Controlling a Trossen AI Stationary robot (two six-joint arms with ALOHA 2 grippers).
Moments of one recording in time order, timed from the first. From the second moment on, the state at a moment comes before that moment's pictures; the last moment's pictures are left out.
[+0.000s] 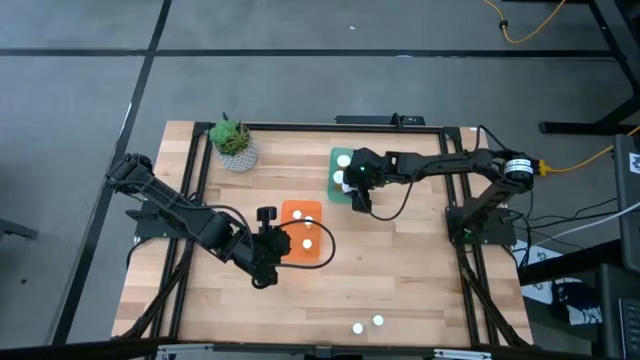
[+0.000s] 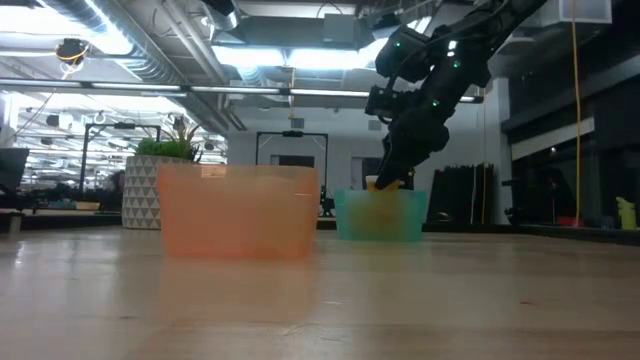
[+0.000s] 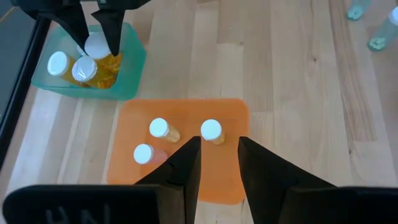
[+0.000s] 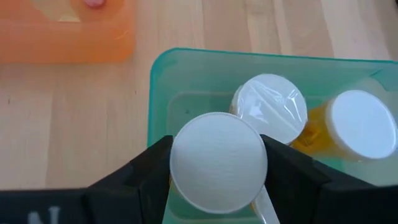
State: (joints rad) left arm -0.53 1.51 1.35 -0.88 -0.54 -0.42; right arm -0.26 1.62 0.97 -0.28 -0.03 -0.21
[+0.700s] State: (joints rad) left arm -0.53 1.51 1.35 -0.88 -0.54 -0.42; right arm -0.26 1.55 0.97 -0.31 -0.03 -0.19
